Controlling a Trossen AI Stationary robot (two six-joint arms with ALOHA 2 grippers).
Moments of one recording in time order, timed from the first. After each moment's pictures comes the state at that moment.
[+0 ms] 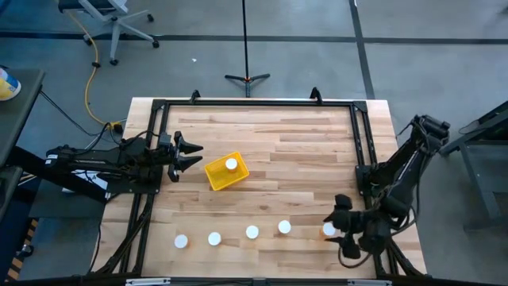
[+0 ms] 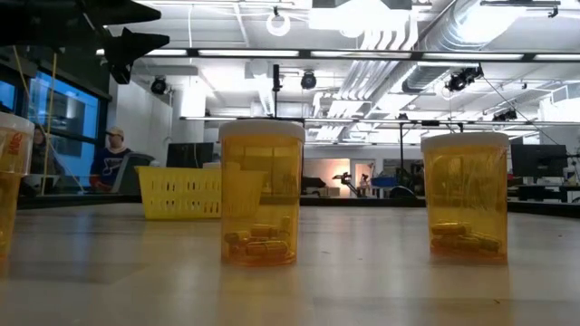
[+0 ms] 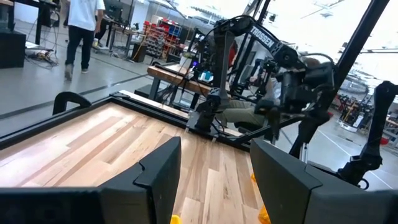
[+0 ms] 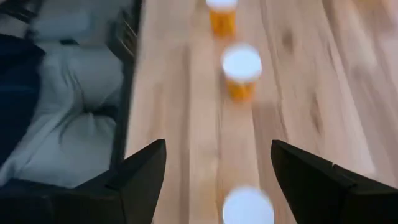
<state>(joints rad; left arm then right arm) -0.01 0.31 0.22 0.16 -0.13 -0.32 0.98 1.27 0.93 -0.67 0.48 0.97</state>
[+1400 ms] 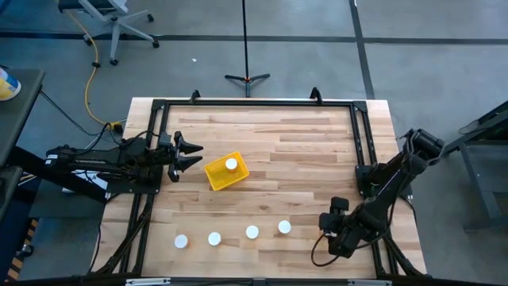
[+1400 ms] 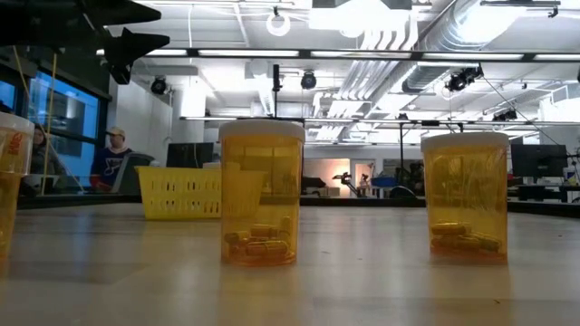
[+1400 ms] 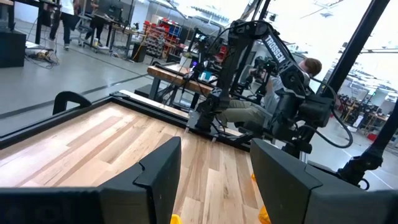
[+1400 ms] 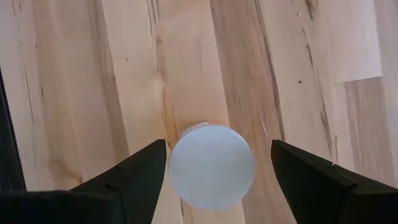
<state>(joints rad) -0.01 0.31 0.22 0.16 -0.12 -0.32 0.87 1.51 0.93 -0.79 0.23 1.04</state>
